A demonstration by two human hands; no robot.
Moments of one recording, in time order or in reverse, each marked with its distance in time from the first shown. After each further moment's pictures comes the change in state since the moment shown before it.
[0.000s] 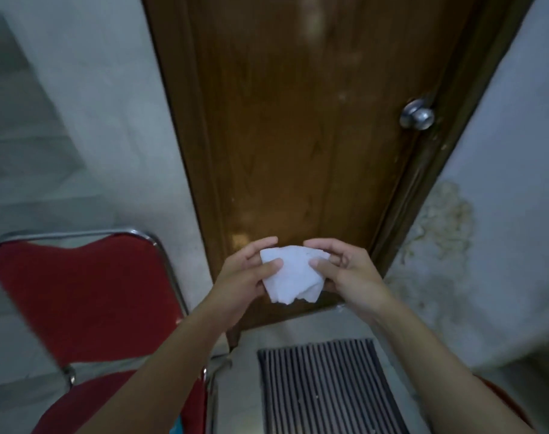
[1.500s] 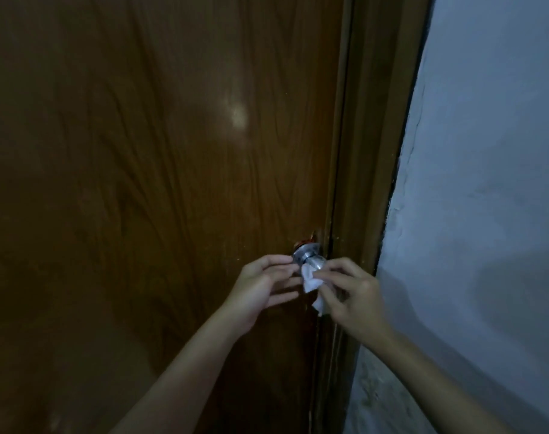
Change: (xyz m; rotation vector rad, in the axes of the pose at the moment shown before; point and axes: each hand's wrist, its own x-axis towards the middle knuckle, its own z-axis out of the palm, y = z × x) left_hand 0.391 0.125 0.250 0.085 -0.216 0.058; right_hand 0.282 -0.061 -0.325 -0.773 0.481 -0.778
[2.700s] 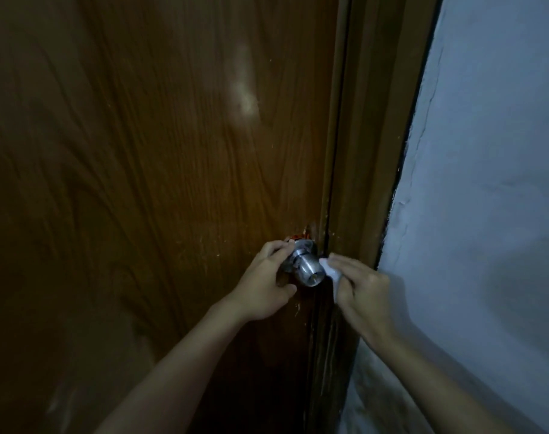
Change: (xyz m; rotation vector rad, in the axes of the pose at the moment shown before) left_hand 0.057 -0.032 0.009 0.959 -0.022 0.371; right_hand 0.007 0.056 0.006 -0.008 0.086 0.144
